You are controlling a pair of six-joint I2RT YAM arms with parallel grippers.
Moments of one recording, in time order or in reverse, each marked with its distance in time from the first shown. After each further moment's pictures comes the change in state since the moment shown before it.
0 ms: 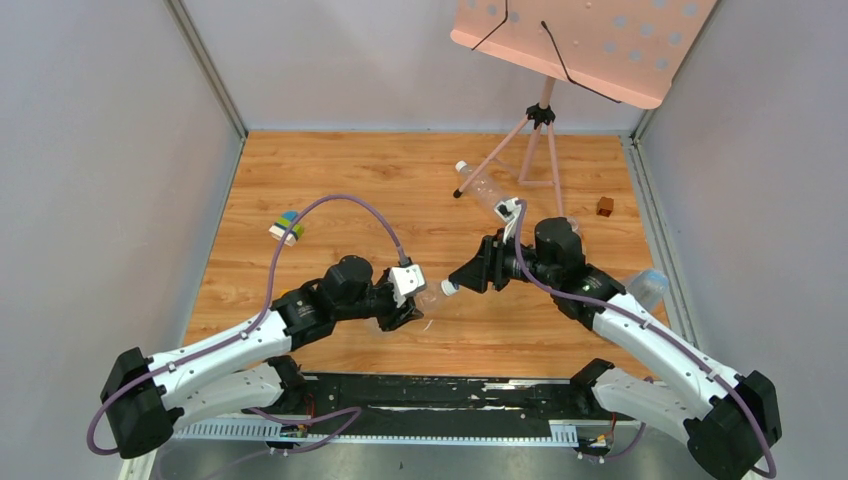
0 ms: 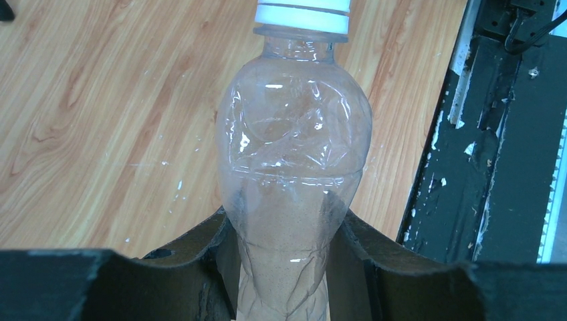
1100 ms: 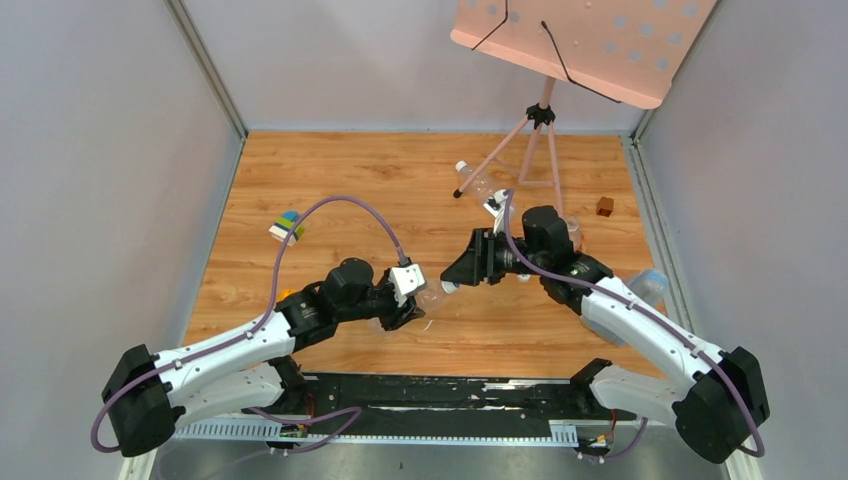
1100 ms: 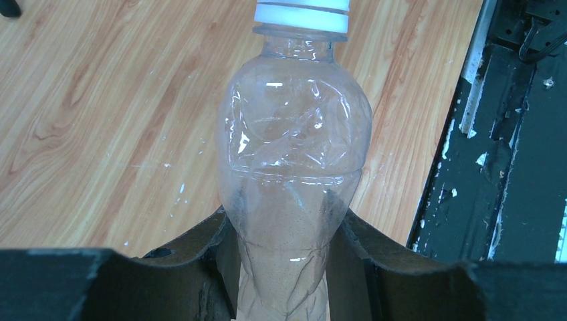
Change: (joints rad) left arm 0.000 0.017 -0.044 0.084 -0.024 -0.022; right arm -0.013 0.111 0.072 -0.032 -0.079 0.125
